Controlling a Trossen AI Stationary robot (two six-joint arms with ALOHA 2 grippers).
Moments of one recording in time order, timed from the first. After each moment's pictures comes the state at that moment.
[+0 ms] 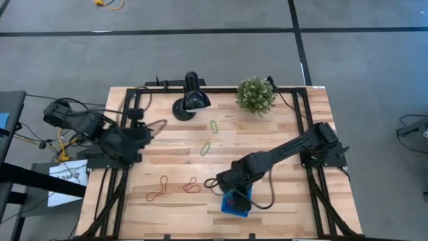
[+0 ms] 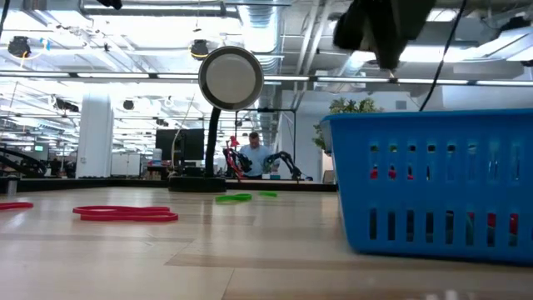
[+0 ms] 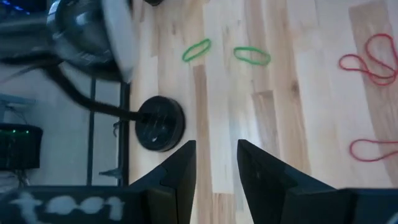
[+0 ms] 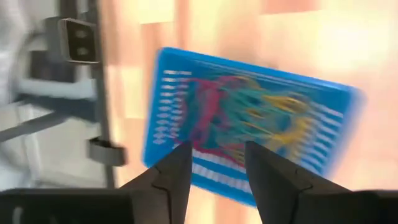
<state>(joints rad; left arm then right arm) -0.44 1.05 1.34 -1.43 -0.59 -0.16 0.39 1.93 1.64 -1.02 -0.24 0.39</state>
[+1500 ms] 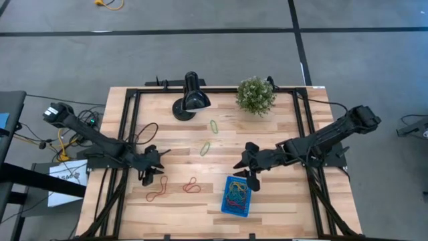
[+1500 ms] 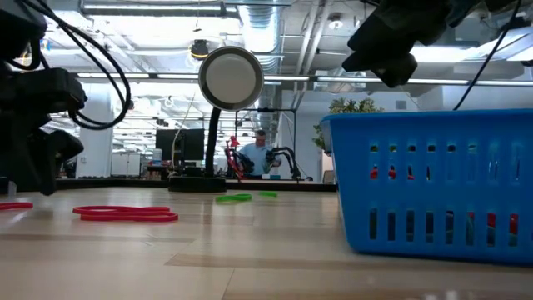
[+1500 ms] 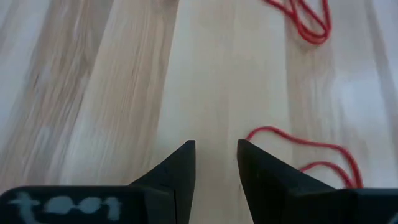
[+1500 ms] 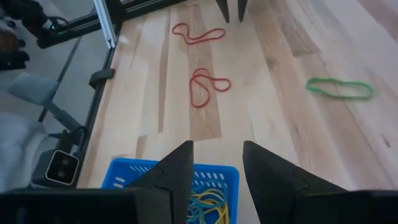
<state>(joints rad) -0.47 0.78 0.14 -0.20 -0.16 -0.58 0.36 1.36 0.78 -0.02 0.13 0.42</state>
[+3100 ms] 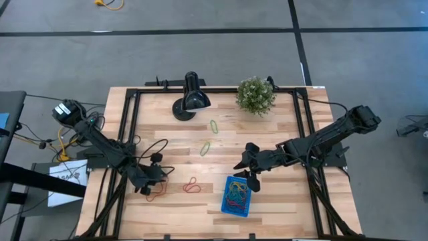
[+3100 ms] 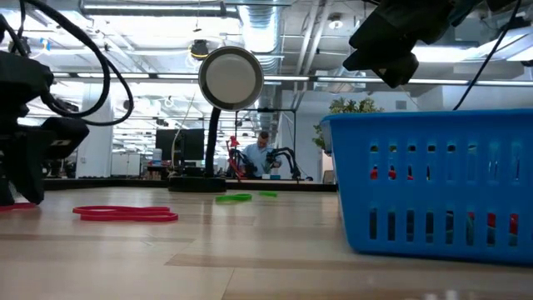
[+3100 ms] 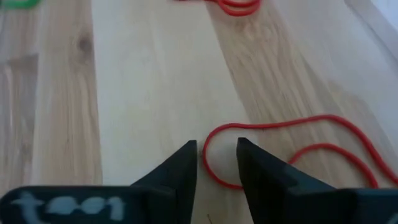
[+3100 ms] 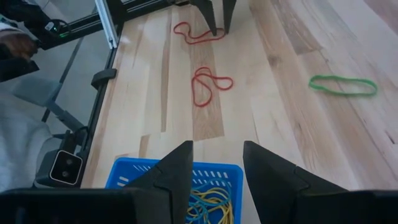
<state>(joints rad) -0.72 1.15 0.17 -0.05 -0.34 -0.35 0.37 1.36 0.78 -0.02 0.13 0.44</state>
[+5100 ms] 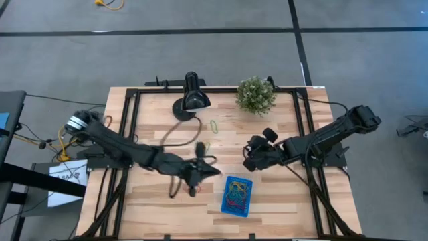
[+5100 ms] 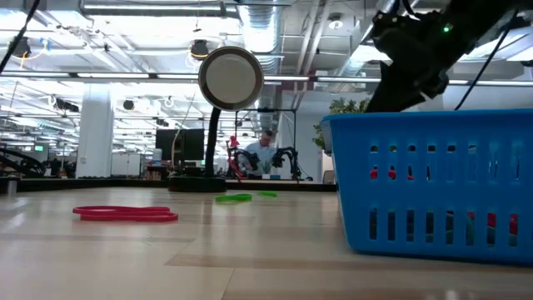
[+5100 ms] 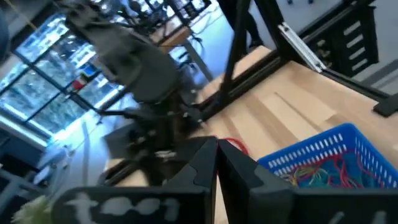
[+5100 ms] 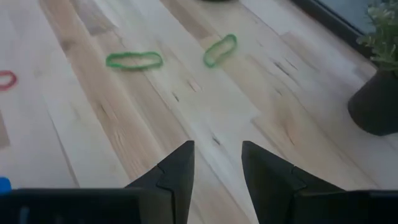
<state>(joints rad) -0.40 1.47 1.04 0.23 -0.33 0.54 0.33 1.36 0.78 -0.44 0.67 0.66</state>
